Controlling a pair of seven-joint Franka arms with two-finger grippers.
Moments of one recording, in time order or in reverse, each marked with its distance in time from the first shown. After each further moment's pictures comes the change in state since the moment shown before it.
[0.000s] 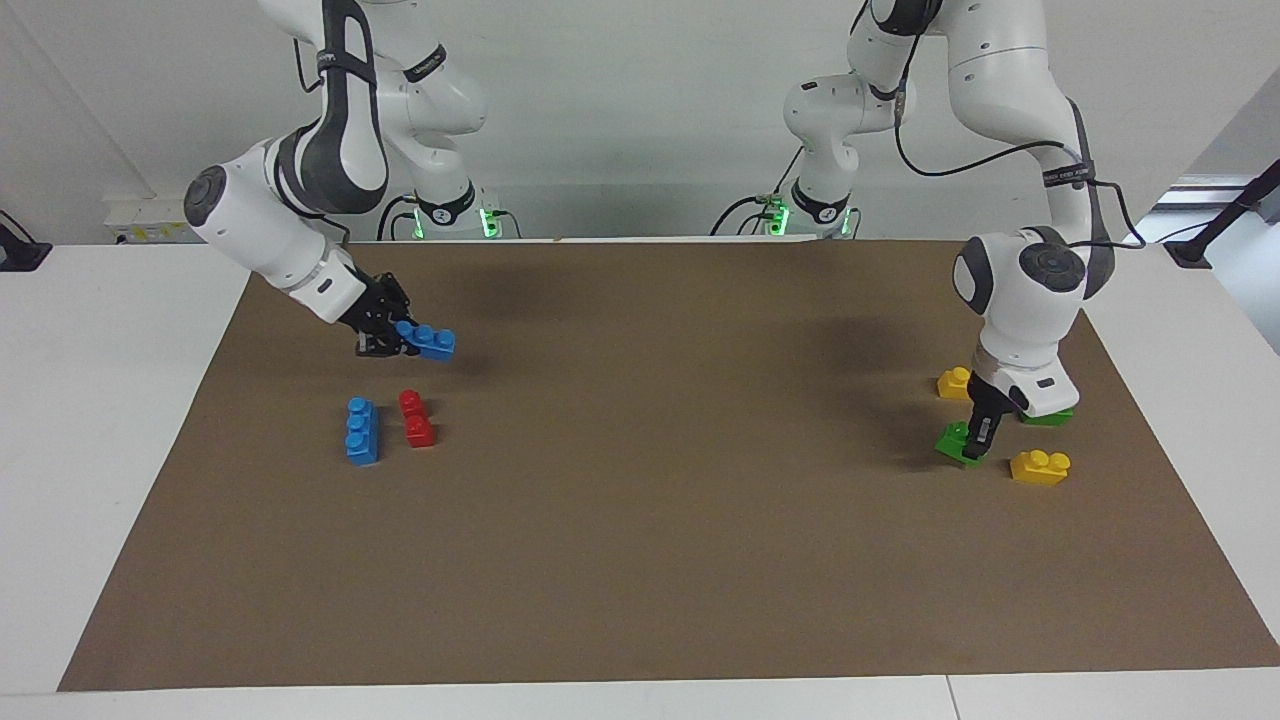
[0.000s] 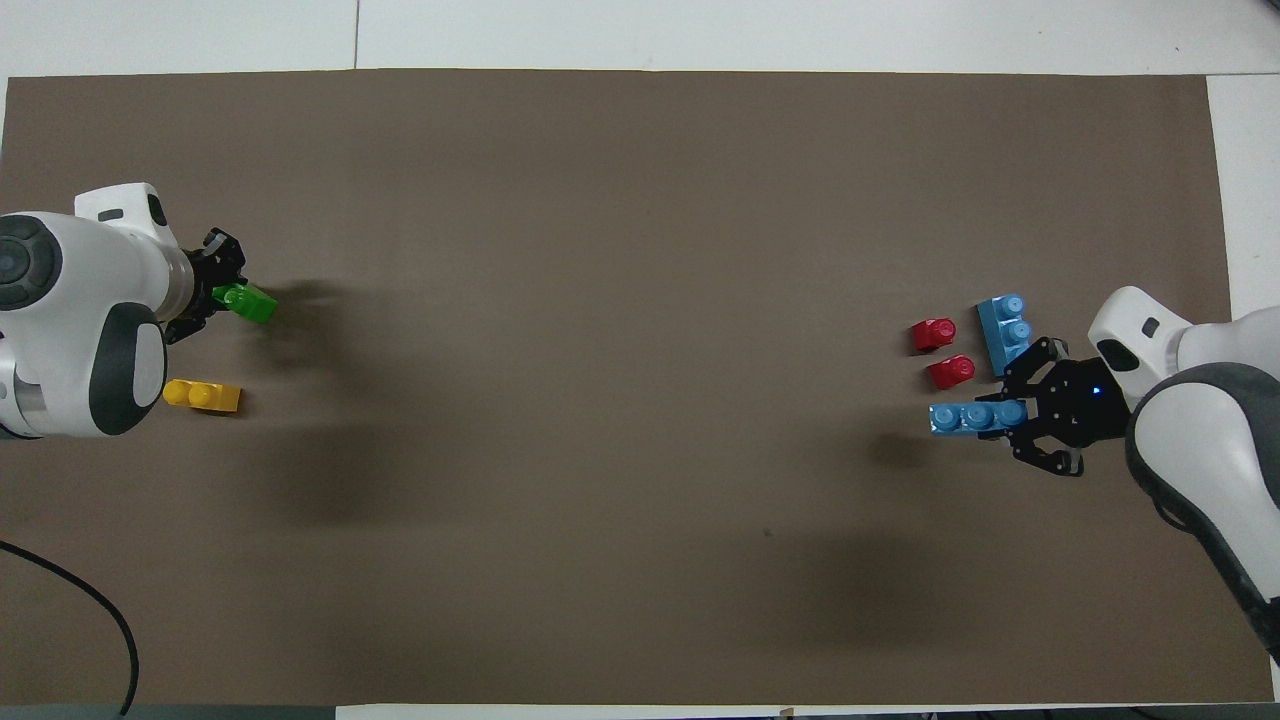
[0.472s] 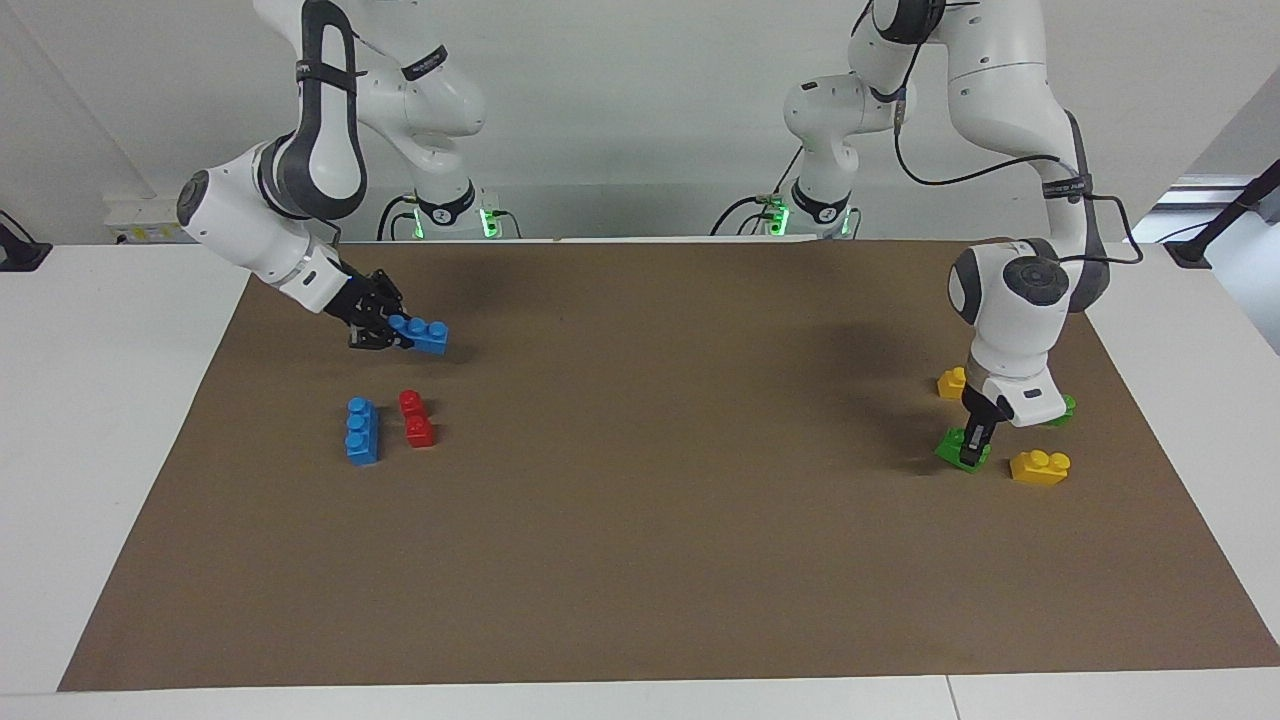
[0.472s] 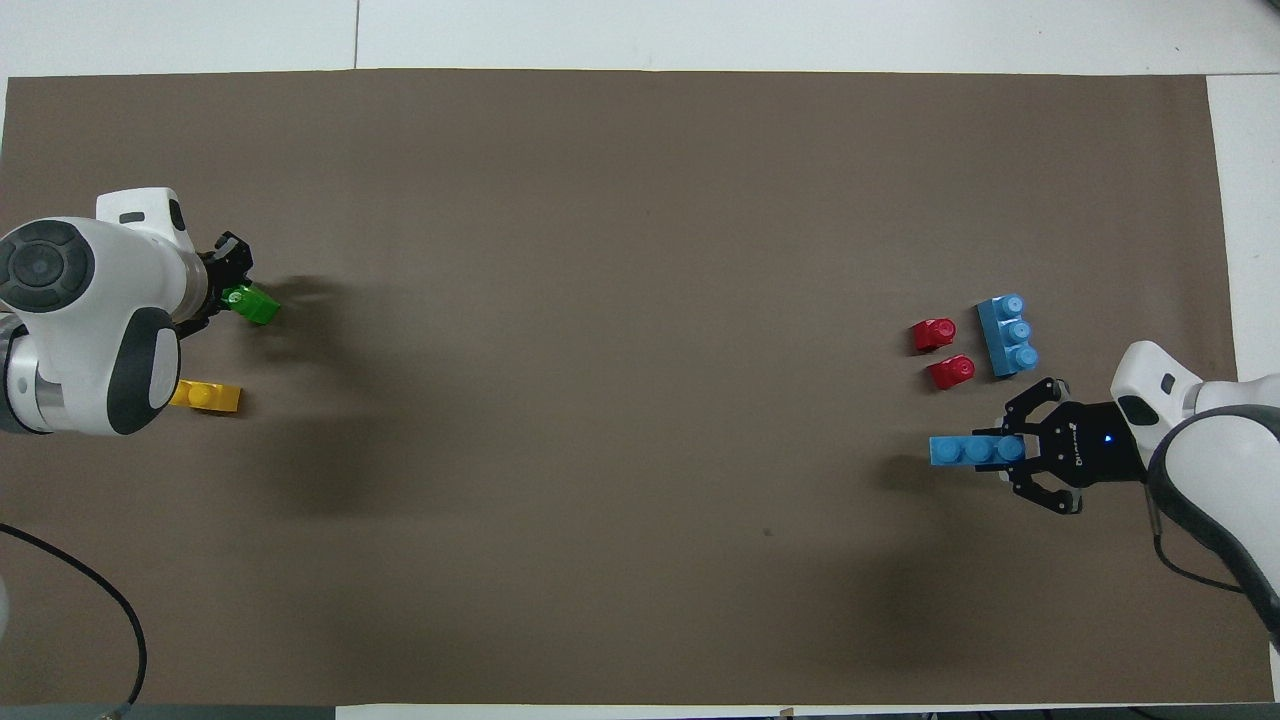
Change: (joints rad) left arm 0.000 0.024 -0.002 0.000 0.054 0.032 0.005; right arm -0.059 -0.076 0.006 -0.172 0.183 0.045 -0.229
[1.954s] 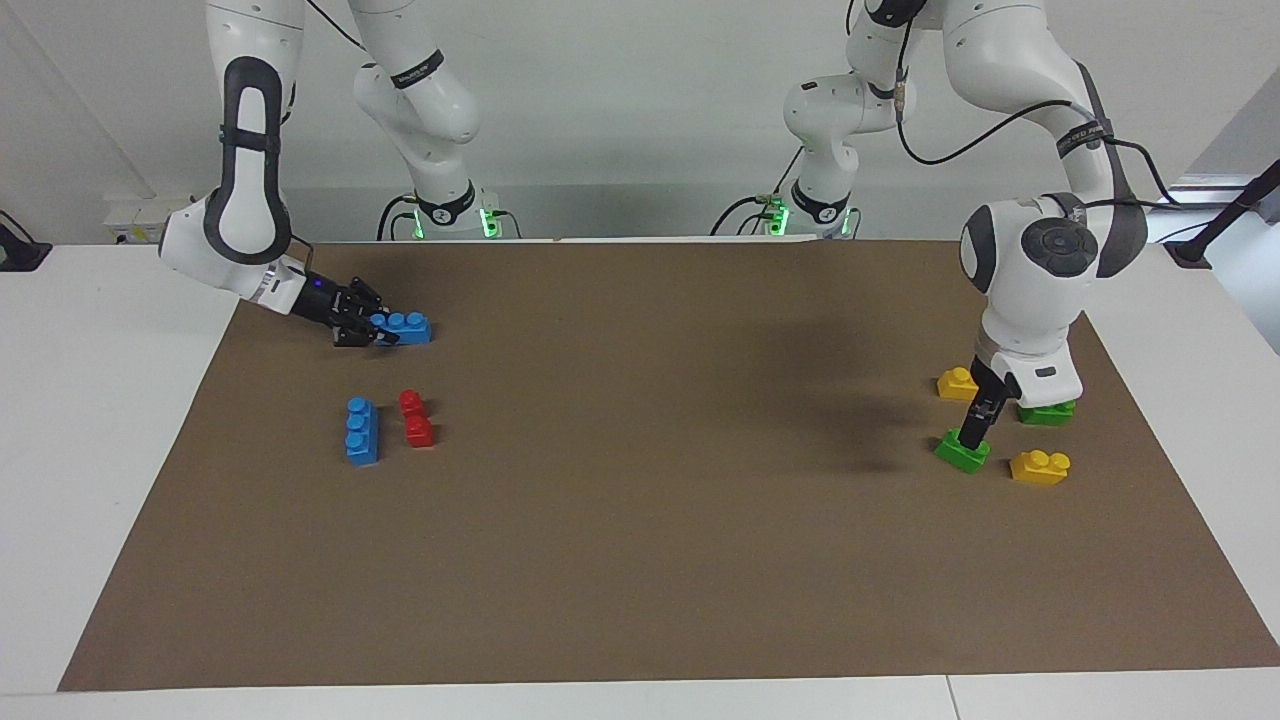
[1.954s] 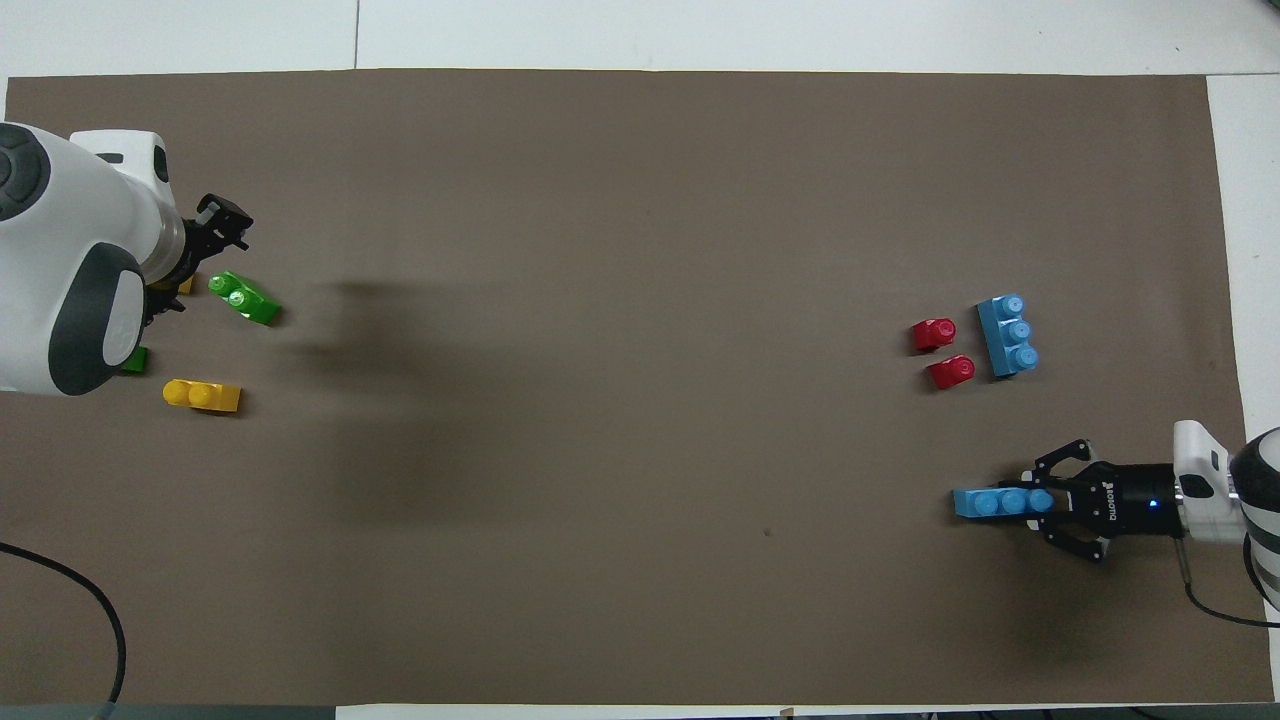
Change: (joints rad) left arm -0.001 -0.070 -0.091 0.205 0.001 -0.416 0.092; right arm -0.292 0.195 0.007 -0.048 0.154 -0.104 -0.523
